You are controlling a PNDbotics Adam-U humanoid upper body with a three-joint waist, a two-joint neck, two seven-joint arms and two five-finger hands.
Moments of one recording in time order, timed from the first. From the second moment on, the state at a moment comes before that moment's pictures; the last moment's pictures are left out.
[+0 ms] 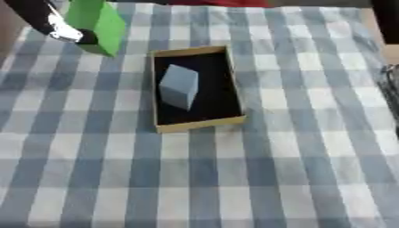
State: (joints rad) left arm -1.17 0.50 -0.37 -1.41 -0.54 -0.07 -0.86; right arm -0.42 -0.64 0.02 -1.98 0.55 0.11 -0.54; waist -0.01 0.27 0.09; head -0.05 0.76
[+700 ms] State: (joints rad) left arm -1.25 0.33 -0.36 -1.22 -0.62 -0.12 -0.80; right arm -0.48 -0.62 0.03 -1.98 0.54 0.10 -0.52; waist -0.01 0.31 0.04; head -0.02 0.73
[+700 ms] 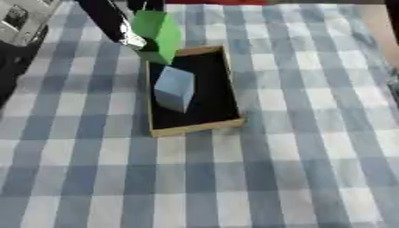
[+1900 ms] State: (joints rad) left arm -1.30 0.26 -0.32 -1.08 -0.77 -0.25 -0.69; right arm -0.53 -0.61 0.05 -1.98 0.52 0.08 -0.51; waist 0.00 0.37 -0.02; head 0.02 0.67
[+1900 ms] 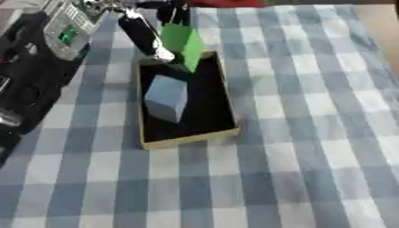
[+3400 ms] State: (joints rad) left arm -1.27 0.25 -0.29 -1.09 -0.85 -0.30 -0.59; right arm -0.51 -0.61 0.04 -1.98 0.52 0.09 -0.52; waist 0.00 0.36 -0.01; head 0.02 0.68
